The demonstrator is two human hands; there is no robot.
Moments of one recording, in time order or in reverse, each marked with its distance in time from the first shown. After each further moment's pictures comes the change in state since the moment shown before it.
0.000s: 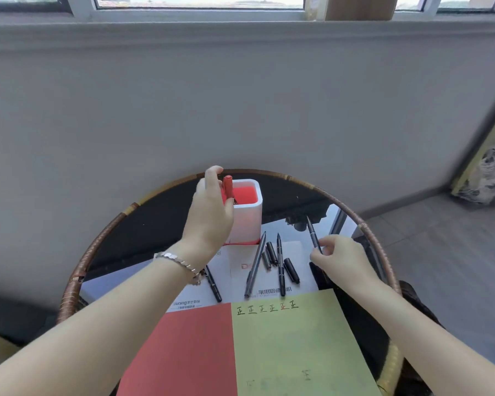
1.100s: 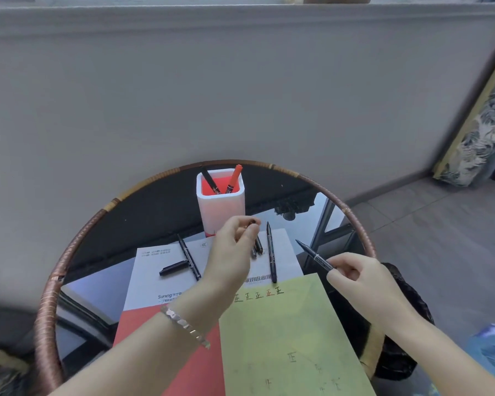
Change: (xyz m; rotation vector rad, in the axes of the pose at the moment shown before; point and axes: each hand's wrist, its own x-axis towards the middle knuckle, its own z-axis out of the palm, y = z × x) left_hand -0.069 0.042 0.028 -0.539 -0.253 -0.380; right_hand -0.059 0.033 -0.030 0.208 -0.045 0.002
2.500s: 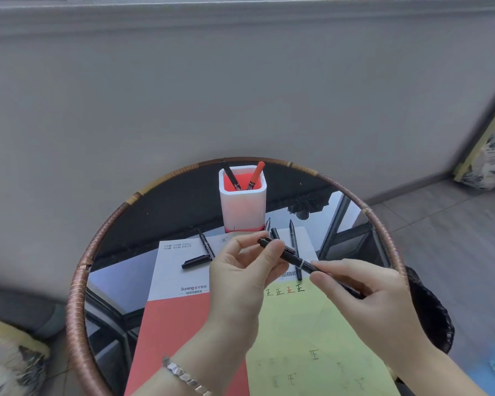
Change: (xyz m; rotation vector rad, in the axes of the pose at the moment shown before) left_hand -0.053 0.011 -0.012 -0.699 0.112 -0.118; right_hand -0.037 -0.050 0.025 0.258 0.107 -0.455
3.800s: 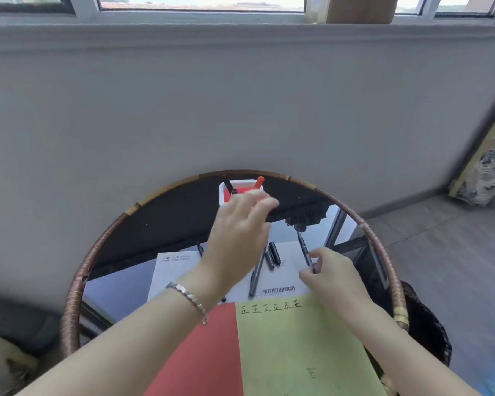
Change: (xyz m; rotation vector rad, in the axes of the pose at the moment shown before) left_hand 0.093 0.009 -0.015 1.363 -0.172 1.227; right_hand 0.053 0.058 0.027 -0.545 -0.134 0.473
